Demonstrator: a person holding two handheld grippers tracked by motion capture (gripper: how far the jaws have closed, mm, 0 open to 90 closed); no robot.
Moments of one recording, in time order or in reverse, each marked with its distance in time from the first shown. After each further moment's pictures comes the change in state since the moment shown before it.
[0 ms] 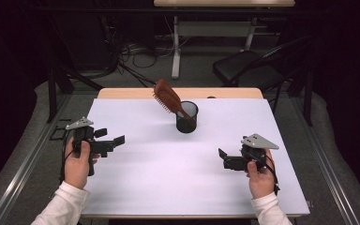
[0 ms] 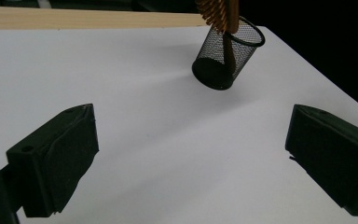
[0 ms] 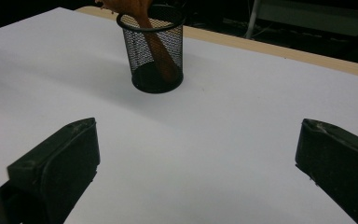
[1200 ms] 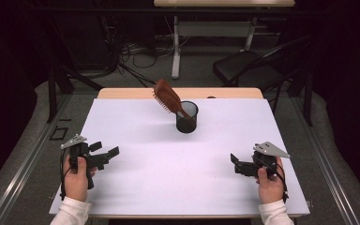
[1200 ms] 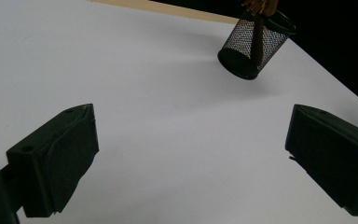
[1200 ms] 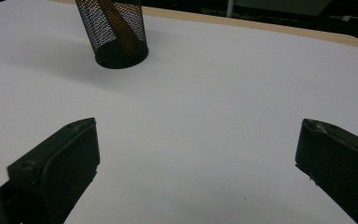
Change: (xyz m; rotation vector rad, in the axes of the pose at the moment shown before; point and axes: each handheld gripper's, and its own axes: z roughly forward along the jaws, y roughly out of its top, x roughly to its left) left arm 0.023 -0.054 0.000 -0.073 0.042 -0.080; right arm -0.027 -0.035 -0.008 0.017 -0.073 0.057
